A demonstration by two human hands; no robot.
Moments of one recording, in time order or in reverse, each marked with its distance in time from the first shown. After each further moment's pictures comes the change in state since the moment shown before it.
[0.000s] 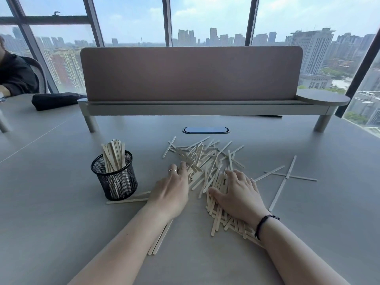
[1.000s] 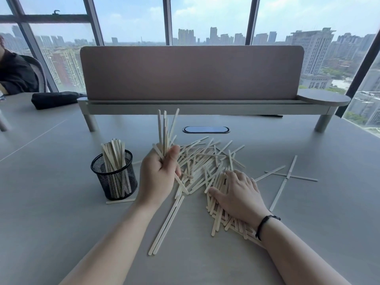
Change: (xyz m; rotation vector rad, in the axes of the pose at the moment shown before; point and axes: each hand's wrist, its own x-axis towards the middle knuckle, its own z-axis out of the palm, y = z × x) left_hand 0.003 -0.016 -0.027 -1.073 0.597 0.136; right_hand -0.002 -0.001 -0.002 0.003 -0.015 -0.002
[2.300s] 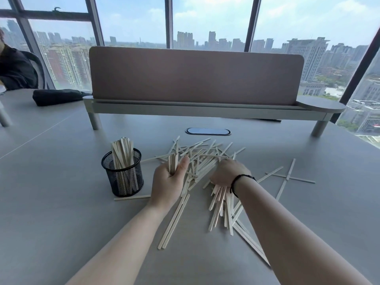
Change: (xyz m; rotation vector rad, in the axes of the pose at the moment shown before) left_hand -0.020 -0.031 0.001 -0.065 -0.069 -0.215; right_hand 0.051 -0.057 -0.022 -0.278 -0.186 0.087
